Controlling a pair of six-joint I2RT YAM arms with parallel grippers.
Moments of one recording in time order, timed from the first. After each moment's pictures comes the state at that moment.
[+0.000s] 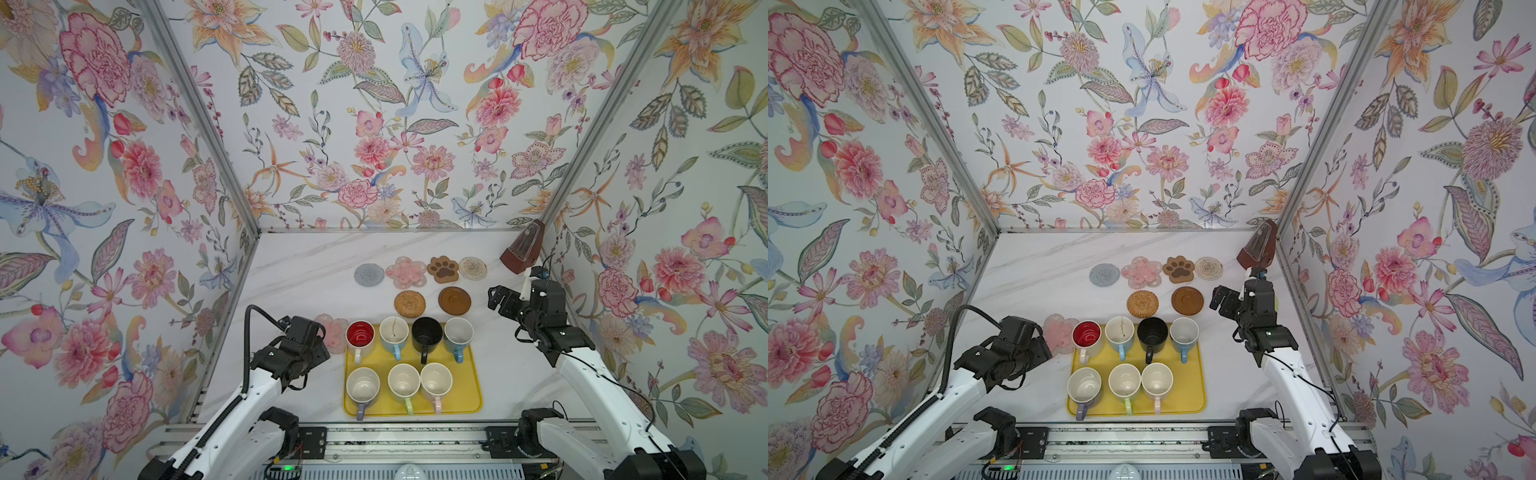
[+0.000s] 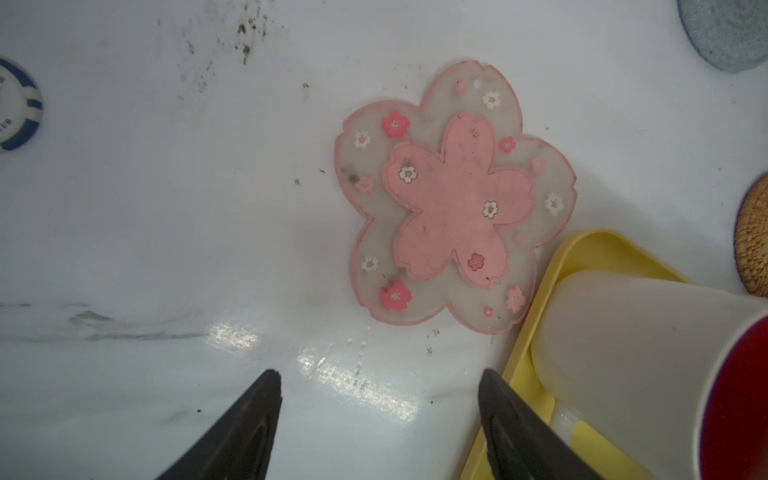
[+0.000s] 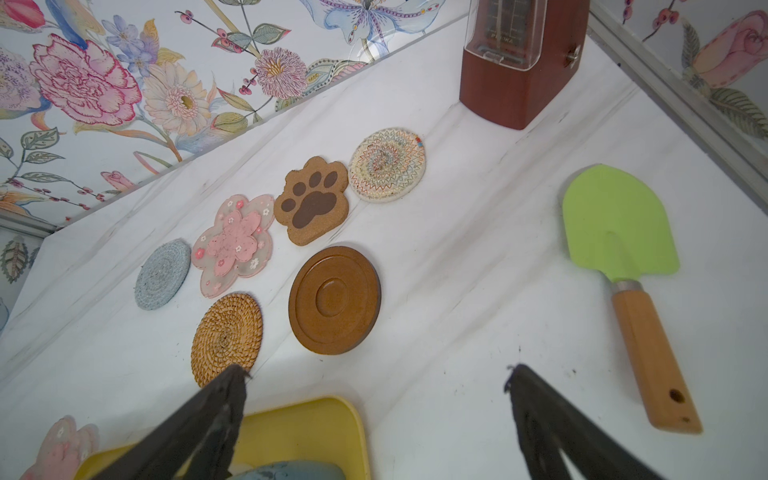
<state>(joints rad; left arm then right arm) -0.38 0.86 0.53 -0.79 -0.18 -0.84 0.11 0.97 0.70 -0.32 -0.01 0.43</state>
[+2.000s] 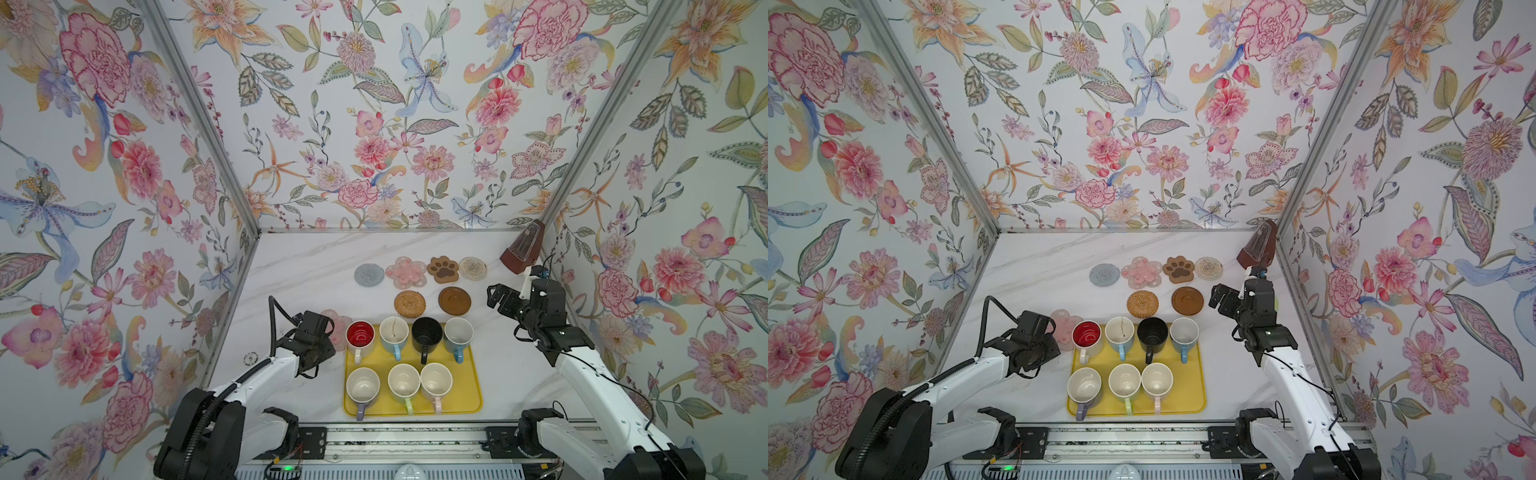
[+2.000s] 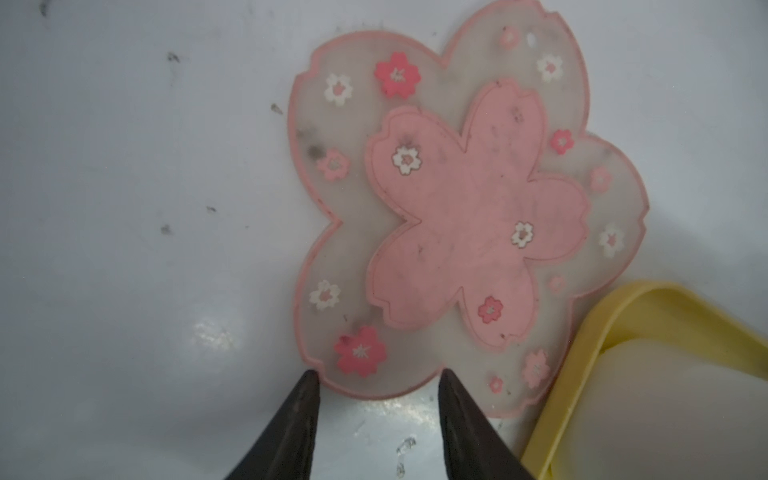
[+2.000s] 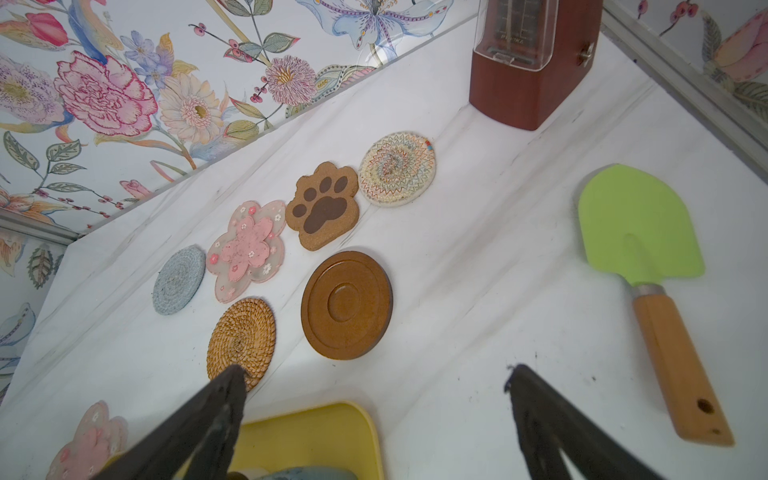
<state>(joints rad) -0.33 1.19 0.47 -0.41 -0.11 -0.81 0.11 0.98 0.70 -0.30 -0.03 0.46</state>
